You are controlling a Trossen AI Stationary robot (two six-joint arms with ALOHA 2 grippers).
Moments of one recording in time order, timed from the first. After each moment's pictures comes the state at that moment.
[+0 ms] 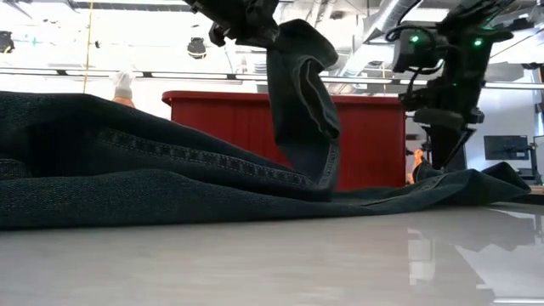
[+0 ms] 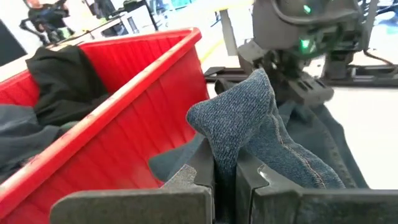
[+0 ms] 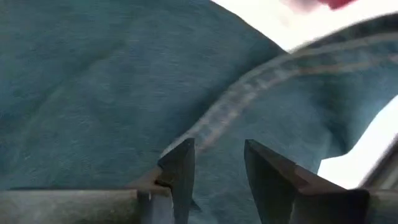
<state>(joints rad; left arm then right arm) -0.18 1.56 1.02 0.29 -0.77 0.09 -0.16 1.19 0.70 -0.86 0.37 0.59</state>
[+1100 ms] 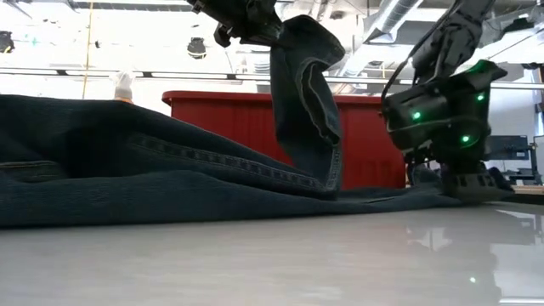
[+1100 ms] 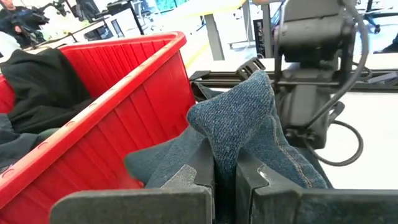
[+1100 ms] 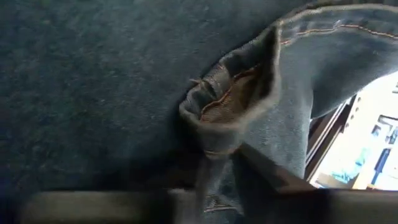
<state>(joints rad) -0.17 1.56 1.02 0.30 -0.70 0.09 -0.03 1.68 0.73 -0.99 0.66 0.56</state>
